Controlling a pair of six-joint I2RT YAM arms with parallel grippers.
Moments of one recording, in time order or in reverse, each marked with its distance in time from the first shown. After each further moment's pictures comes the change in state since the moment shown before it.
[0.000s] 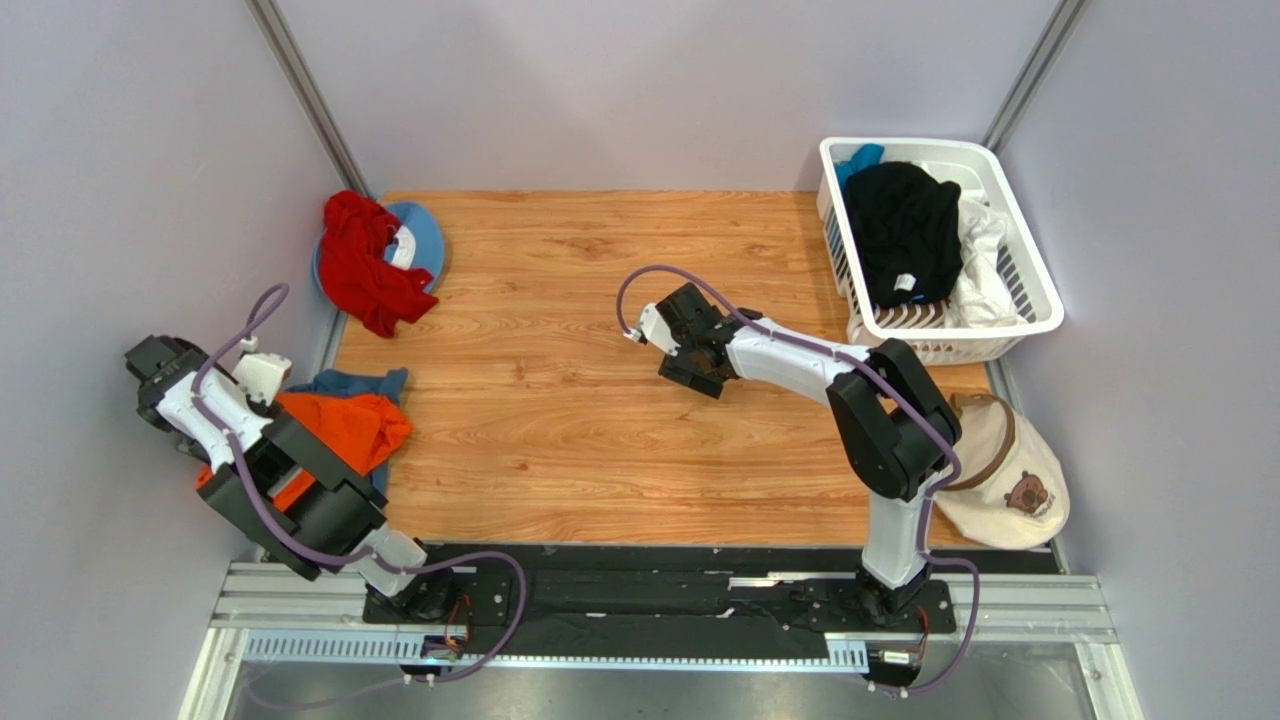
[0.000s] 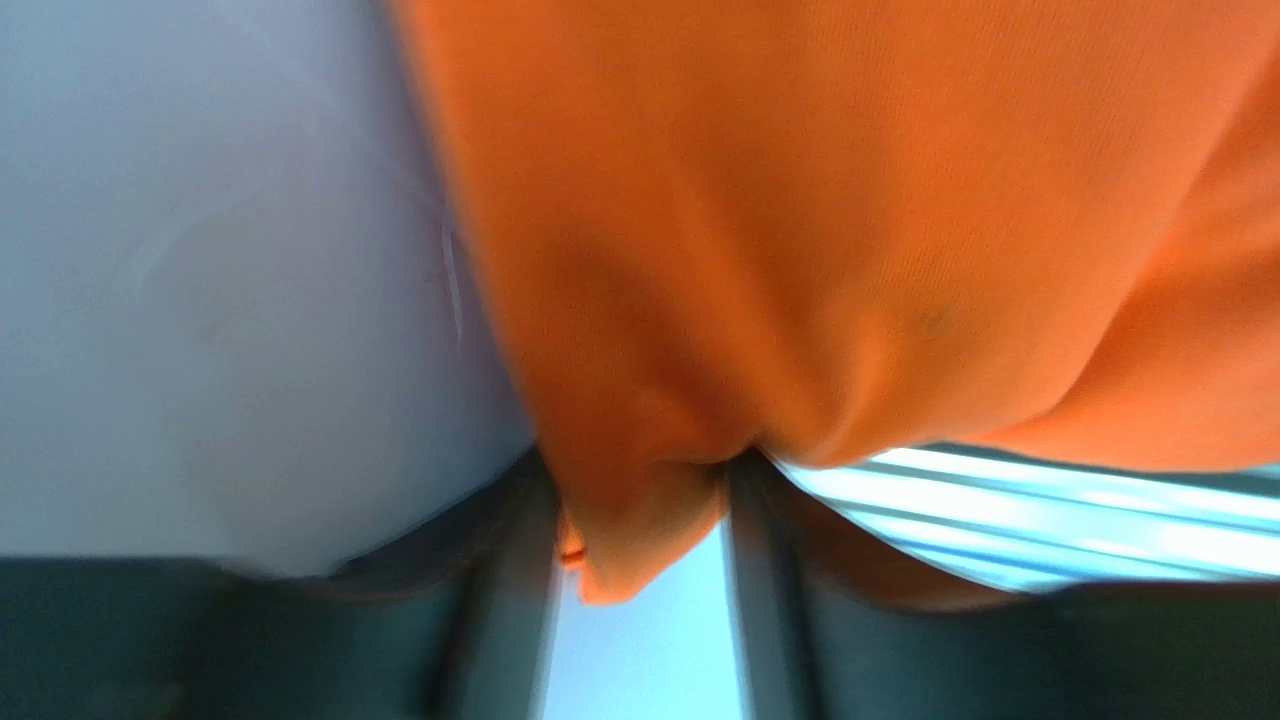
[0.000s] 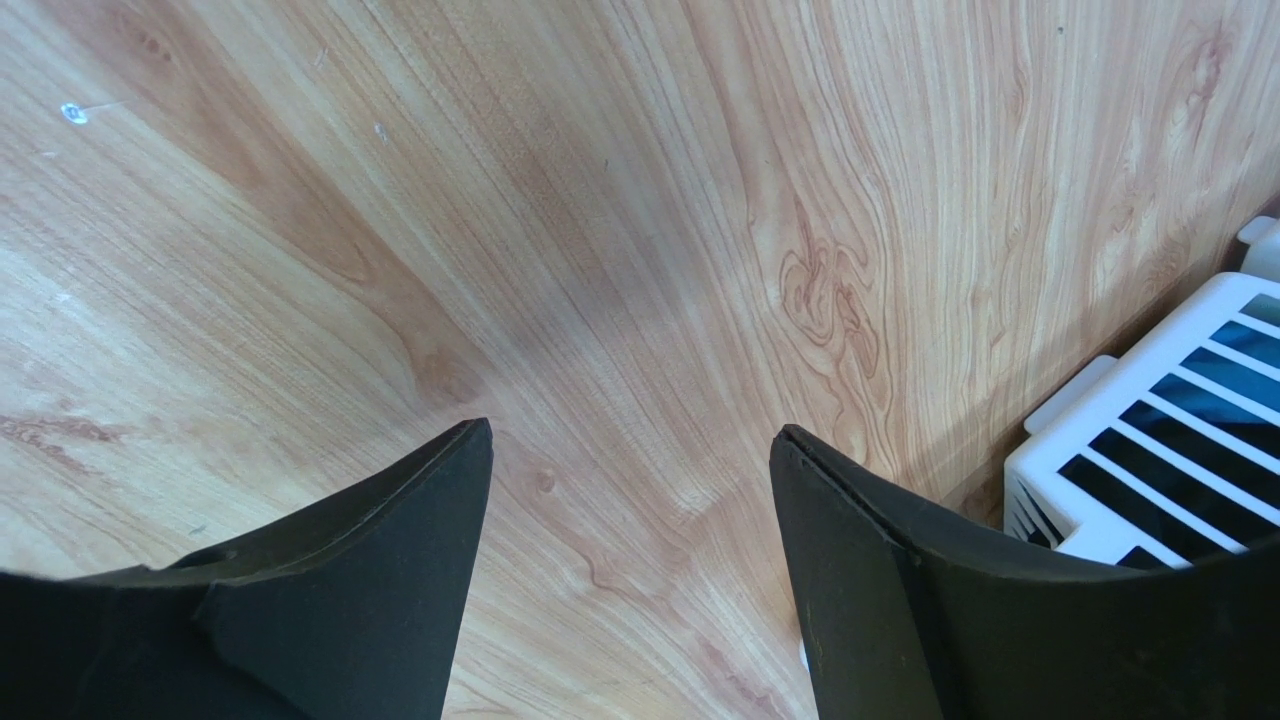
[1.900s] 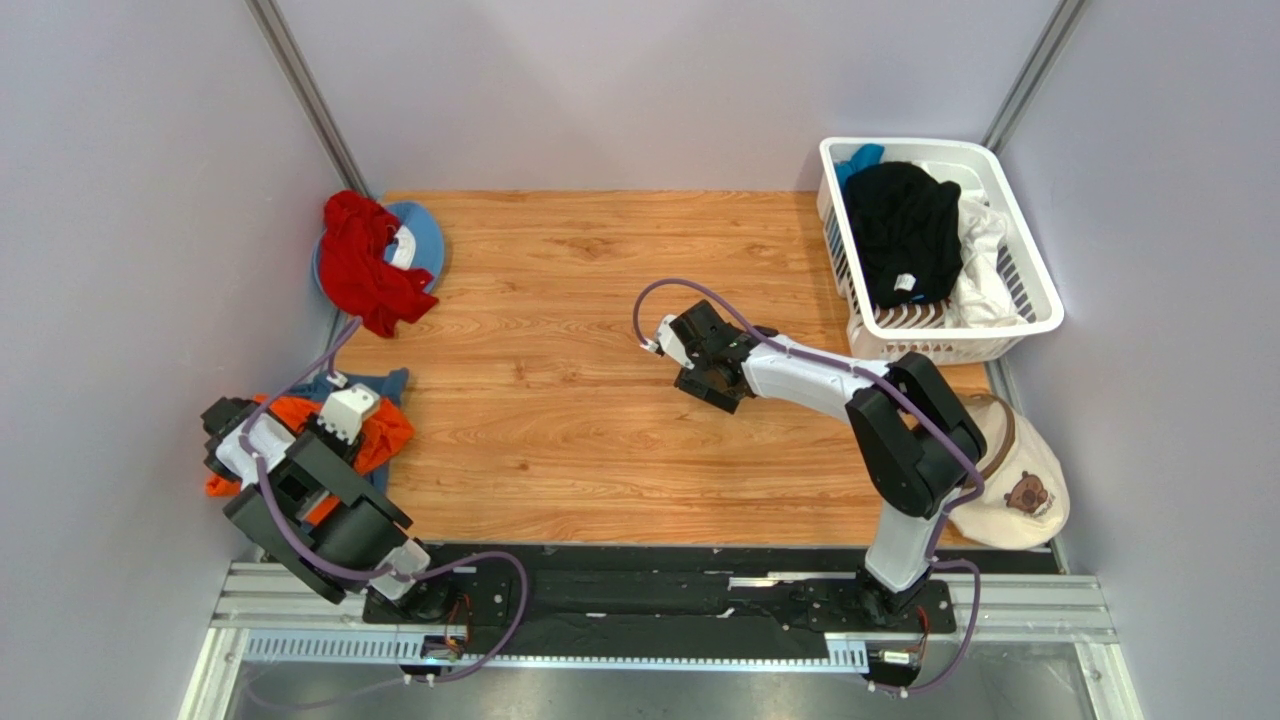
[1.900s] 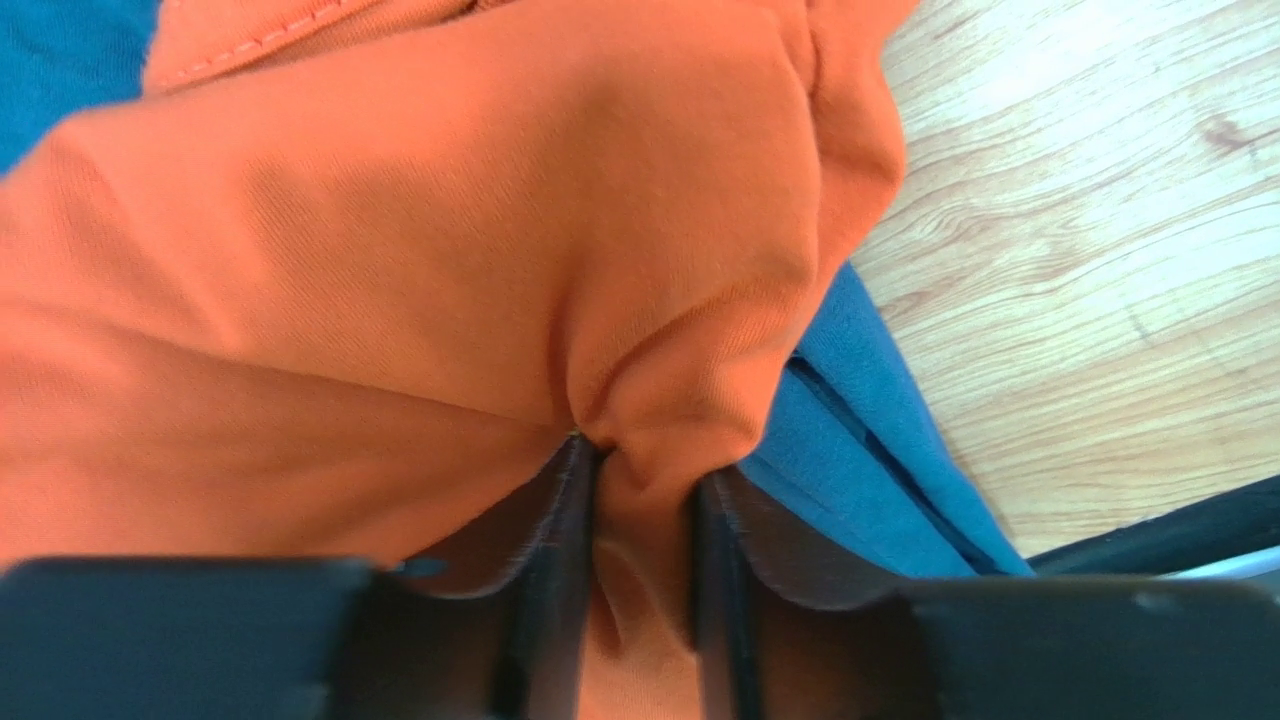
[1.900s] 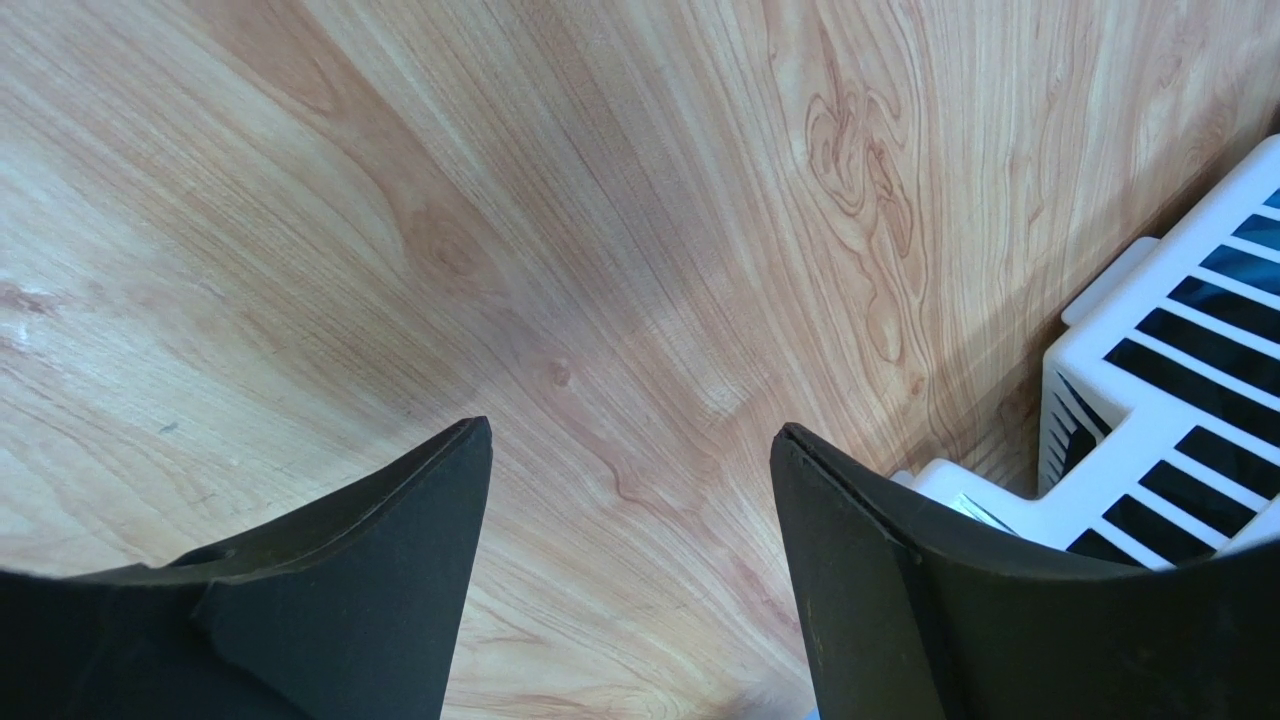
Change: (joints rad) left arm 0.000 -0.132 -0.390 0.042 0.525 0.256; right arm 0.007 -0.100 -0.148 0.030 0.068 0.059
